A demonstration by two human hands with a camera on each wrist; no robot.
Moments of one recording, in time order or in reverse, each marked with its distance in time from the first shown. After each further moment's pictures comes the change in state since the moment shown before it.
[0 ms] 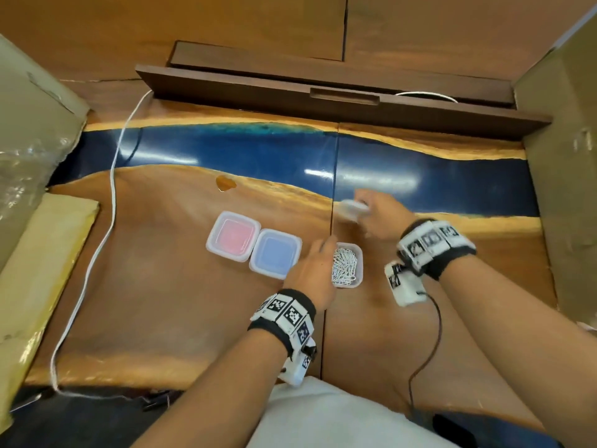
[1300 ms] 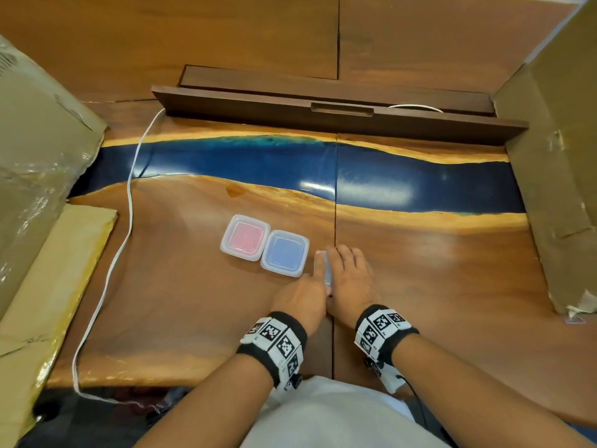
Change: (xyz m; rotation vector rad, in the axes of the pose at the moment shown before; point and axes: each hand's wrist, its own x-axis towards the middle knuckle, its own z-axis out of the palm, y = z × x) left_hand -0.053 -0.019 -0.003 0.221 -0.049 0.002; right_hand -0.088 -0.047 0.127 -0.340 0.109 0.068
